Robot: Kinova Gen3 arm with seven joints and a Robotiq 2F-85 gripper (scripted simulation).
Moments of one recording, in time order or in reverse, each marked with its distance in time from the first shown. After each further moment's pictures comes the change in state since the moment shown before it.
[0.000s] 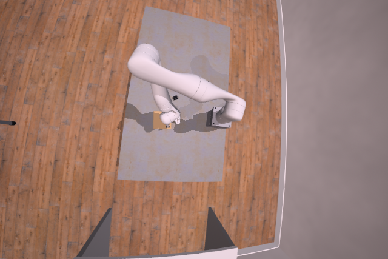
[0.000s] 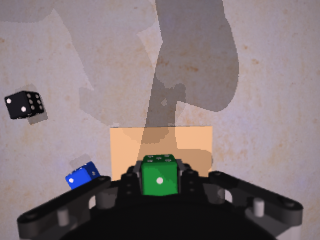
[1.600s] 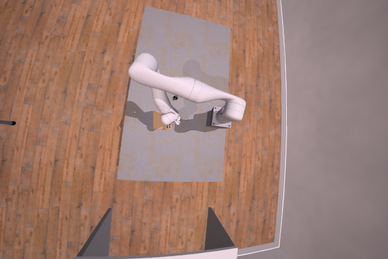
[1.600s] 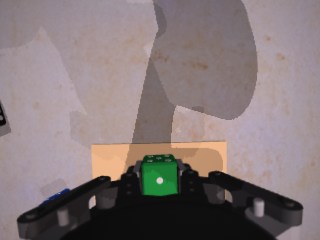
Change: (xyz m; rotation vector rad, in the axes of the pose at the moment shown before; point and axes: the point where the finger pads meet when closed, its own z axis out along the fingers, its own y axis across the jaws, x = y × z) arm 0.011 0.004 0.060 -0.007 0.024 0.005
